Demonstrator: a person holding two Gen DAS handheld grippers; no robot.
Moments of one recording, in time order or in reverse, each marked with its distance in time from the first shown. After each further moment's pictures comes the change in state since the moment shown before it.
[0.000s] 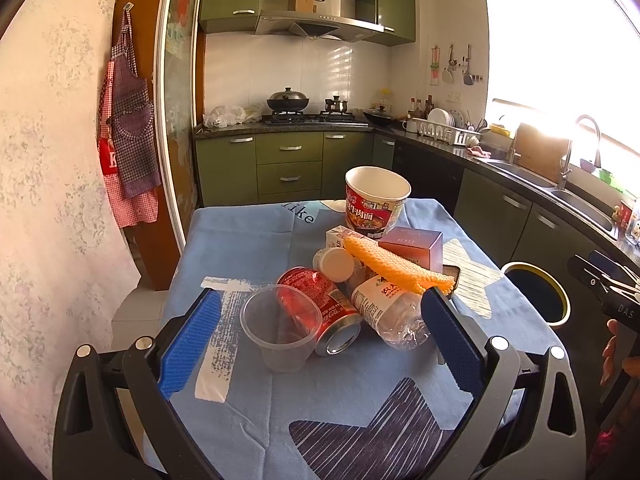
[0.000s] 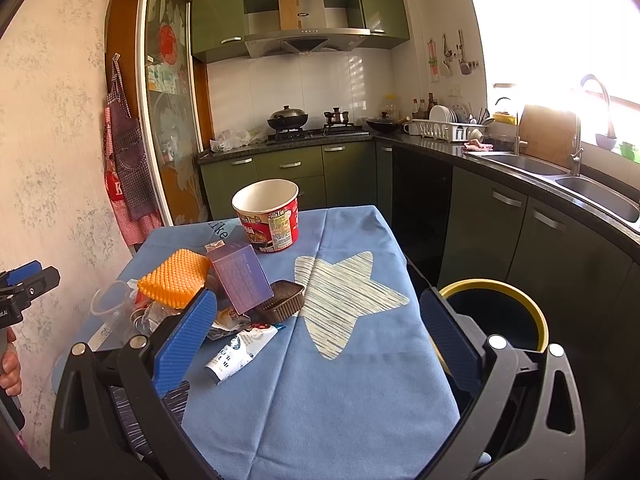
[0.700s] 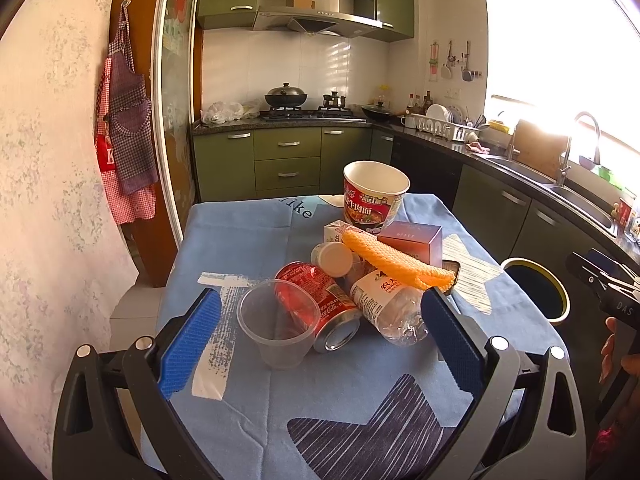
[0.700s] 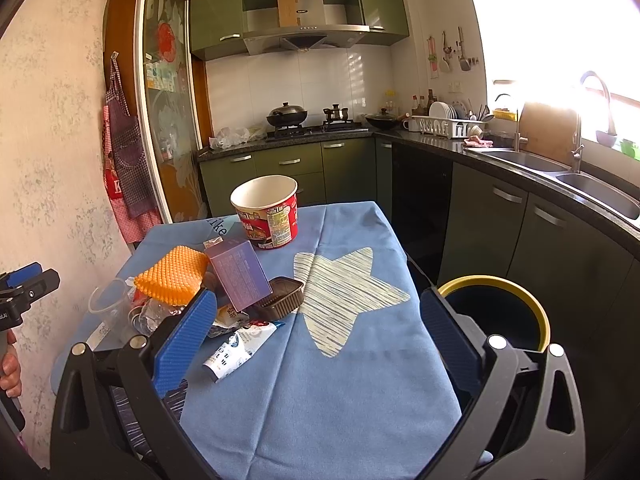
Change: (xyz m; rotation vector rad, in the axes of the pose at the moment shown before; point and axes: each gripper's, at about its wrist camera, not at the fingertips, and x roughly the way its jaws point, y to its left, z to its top) left arm 0.009 -0.002 -0.006 0.002 0.015 -0.007; right arm 0.004 -0.002 -0.005 0.004 0.012 -0.002
